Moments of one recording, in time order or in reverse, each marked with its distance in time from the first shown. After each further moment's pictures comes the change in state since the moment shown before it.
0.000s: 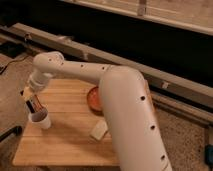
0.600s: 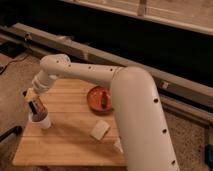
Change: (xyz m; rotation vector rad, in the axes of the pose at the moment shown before) arm 0.014 0.005 -0.013 -0.028 -0.047 -0.019
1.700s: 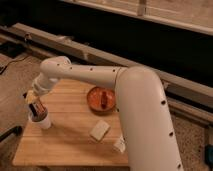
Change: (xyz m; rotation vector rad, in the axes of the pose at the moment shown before) arm 0.009 0.008 -0.002 0.013 -0.015 -0.016
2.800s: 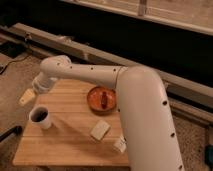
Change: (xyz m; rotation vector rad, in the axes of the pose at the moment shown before) arm -0.003 -0.002 -0.012 -0.007 -0.009 0.035
